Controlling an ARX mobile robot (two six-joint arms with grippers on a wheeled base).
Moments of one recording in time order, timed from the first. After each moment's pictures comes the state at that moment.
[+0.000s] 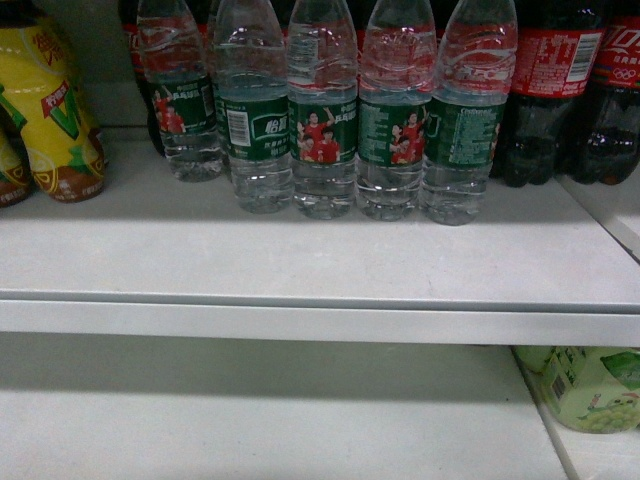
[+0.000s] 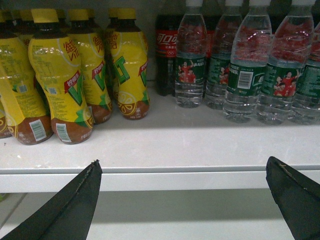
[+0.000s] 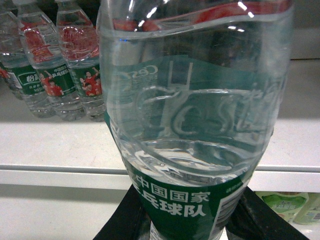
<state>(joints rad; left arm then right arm) 0.00 0.01 0.01 0.00 0.00 0.00 0.22 0.50 0.23 0.14 0.11 0.08</state>
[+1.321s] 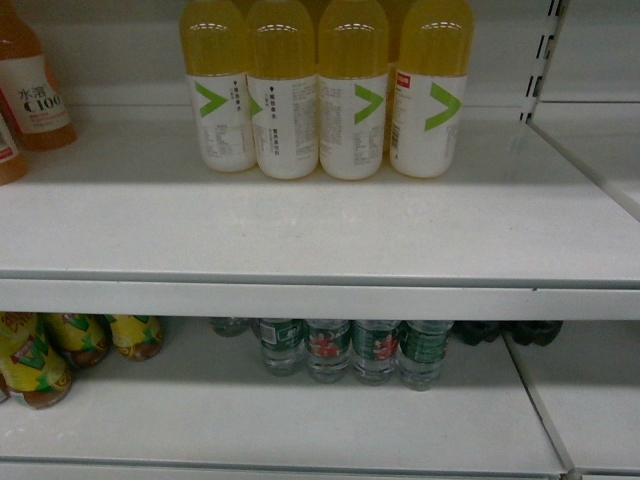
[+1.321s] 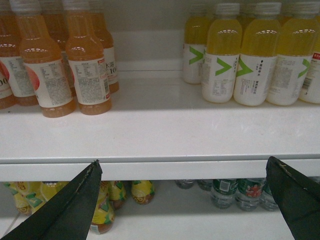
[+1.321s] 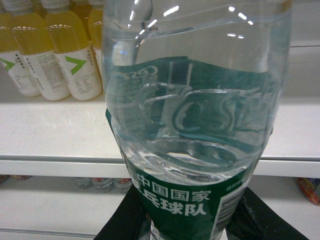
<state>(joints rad) 0.00 0.01 0.01 0.00 0.00 0.00 0.22 0.50 0.22 0.15 0.11 0.08</state>
